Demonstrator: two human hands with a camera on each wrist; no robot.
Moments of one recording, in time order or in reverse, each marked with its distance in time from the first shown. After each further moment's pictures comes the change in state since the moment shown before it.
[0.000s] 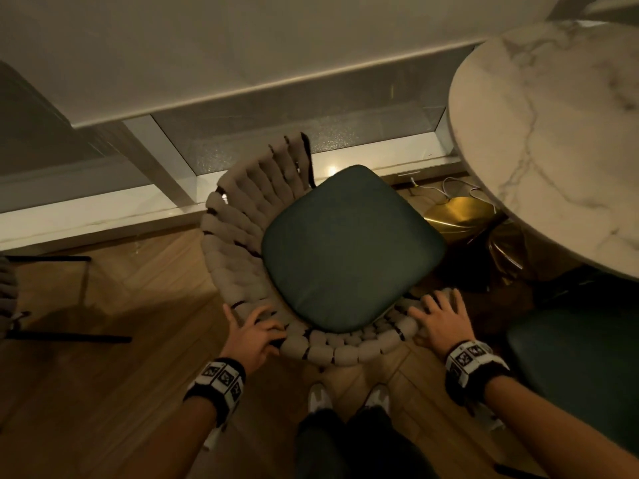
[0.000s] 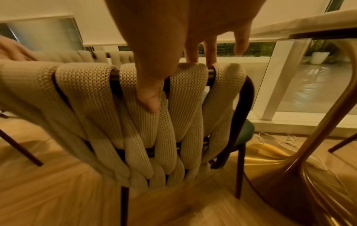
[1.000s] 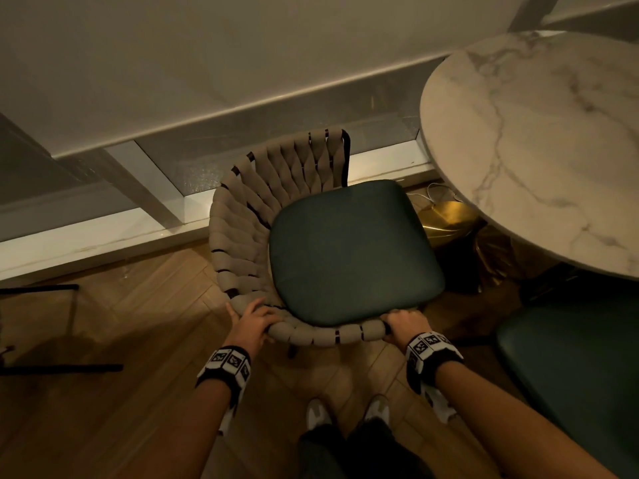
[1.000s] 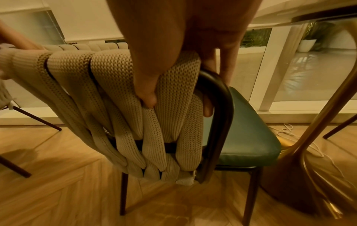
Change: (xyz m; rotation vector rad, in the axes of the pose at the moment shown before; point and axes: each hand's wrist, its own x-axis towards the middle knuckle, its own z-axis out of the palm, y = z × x) left_hand 0.048 0.011 -0.021 -0.144 0.067 -0.055; right_hand 0.036 -0.022 -0.002 0.191 -0.064 -0.067
